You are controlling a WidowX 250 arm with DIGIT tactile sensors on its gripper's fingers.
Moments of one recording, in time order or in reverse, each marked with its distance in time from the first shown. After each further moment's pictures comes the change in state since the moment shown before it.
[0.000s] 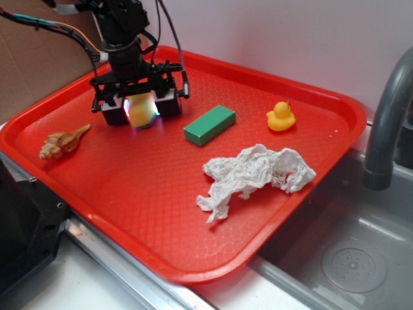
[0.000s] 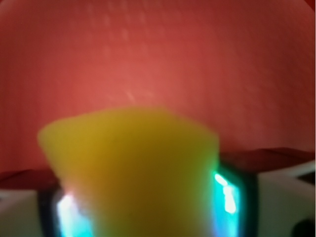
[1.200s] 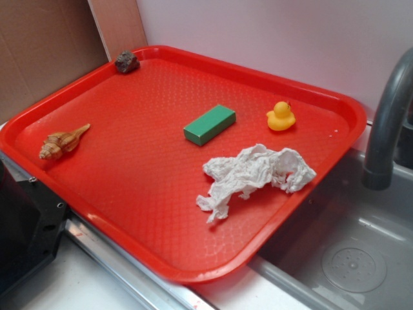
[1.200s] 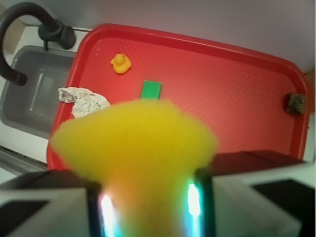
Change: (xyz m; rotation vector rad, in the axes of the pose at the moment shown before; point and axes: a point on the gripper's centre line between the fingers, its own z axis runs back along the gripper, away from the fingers) arm -0.052 -0.007 0.208 -0.254 -0.024 -1.096
